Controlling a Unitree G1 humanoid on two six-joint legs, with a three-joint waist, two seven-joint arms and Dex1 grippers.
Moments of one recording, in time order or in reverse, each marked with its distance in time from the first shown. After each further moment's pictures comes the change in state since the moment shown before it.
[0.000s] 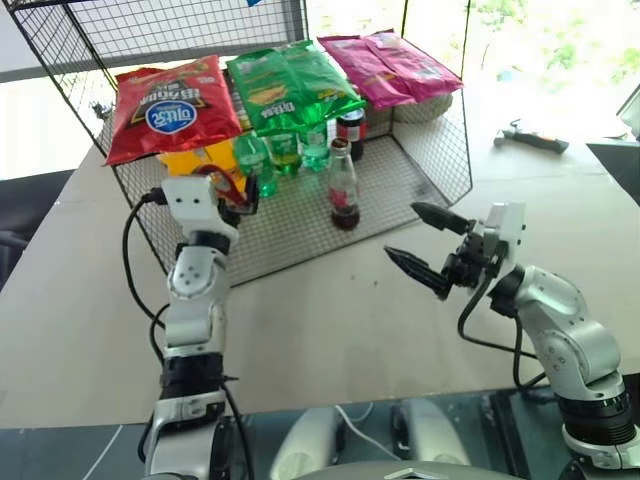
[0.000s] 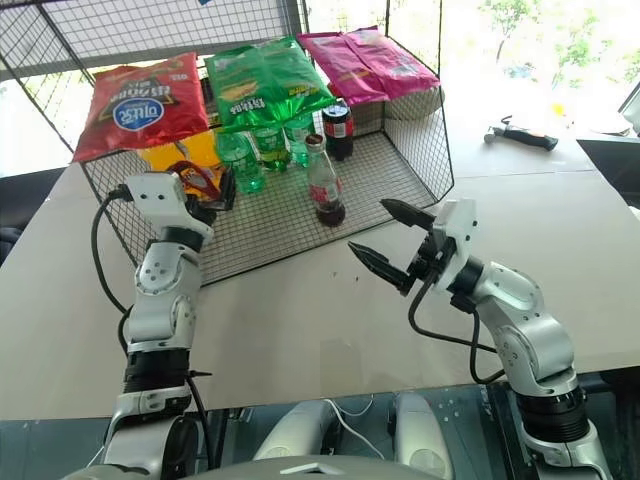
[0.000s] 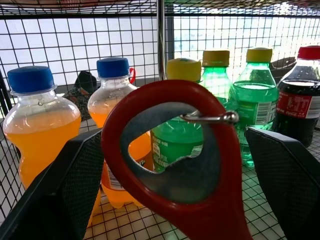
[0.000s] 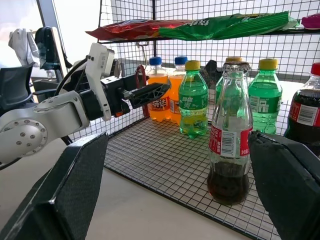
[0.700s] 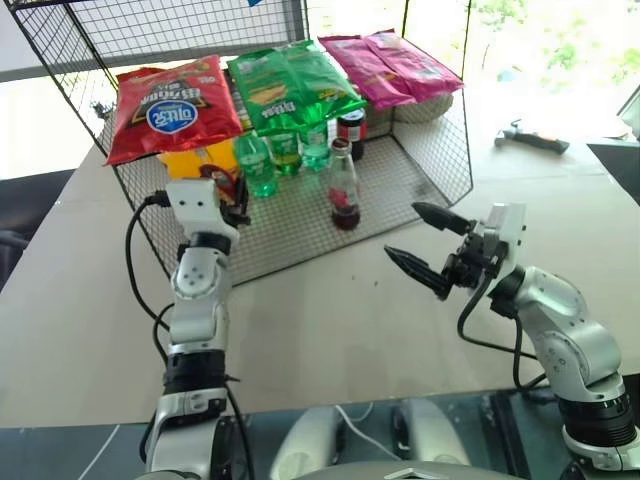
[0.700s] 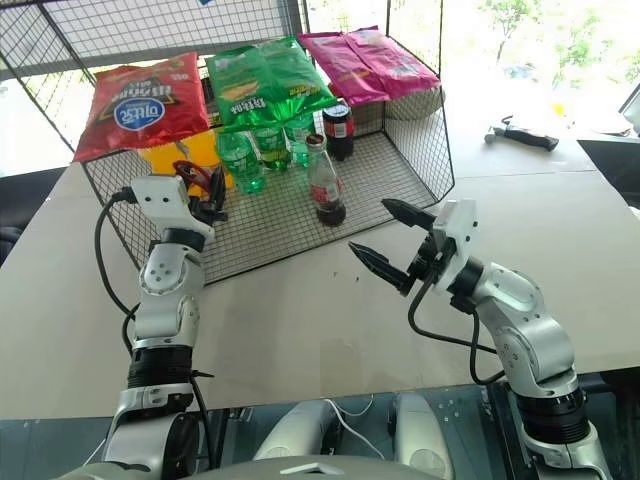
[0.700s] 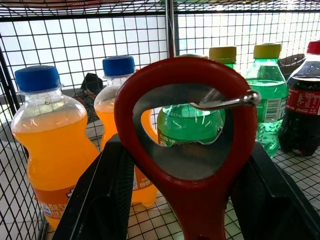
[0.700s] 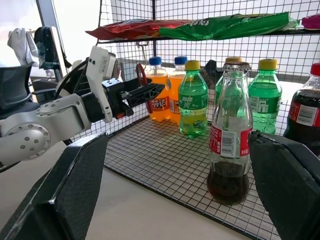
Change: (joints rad) left arm -0.009 -0.004 -0.003 0.049 0.020 -0.074 0.009; right arm 0.007 0.000 0.000 -0.007 -0.005 -0.002 0.001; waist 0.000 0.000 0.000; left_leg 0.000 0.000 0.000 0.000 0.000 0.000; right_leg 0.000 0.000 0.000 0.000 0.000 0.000
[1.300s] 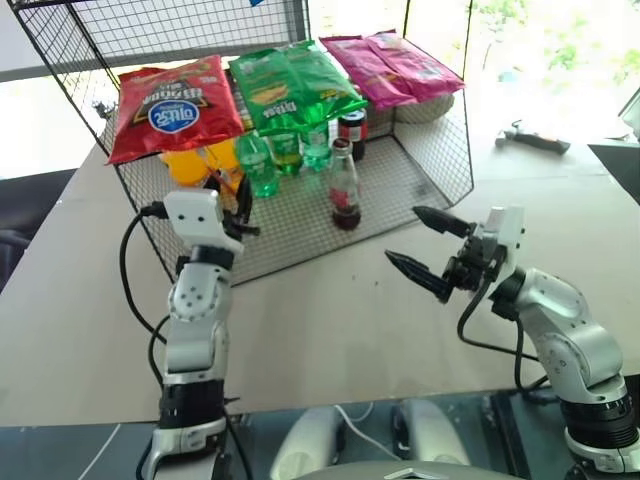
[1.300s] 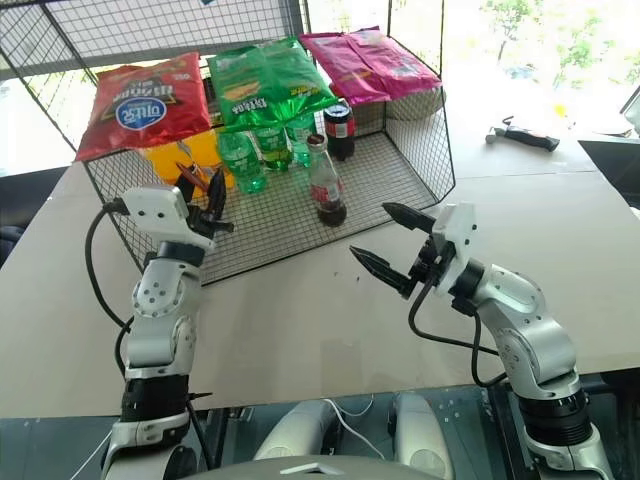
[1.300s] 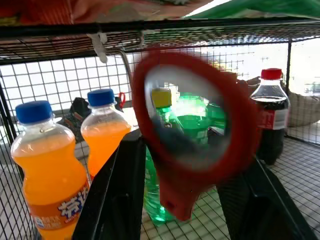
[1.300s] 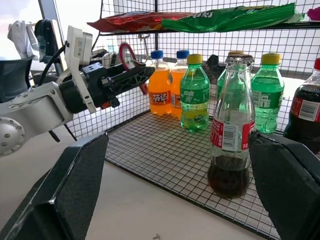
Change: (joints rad) left arm 0.178 -0.030 -0.044 -0.325 -0.019 0.096 -0.014; right arm 0.008 -0.010 0.000 0.002 -0.014 -0.001 0.020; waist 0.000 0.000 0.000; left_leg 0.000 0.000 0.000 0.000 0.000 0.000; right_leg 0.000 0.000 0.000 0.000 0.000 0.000
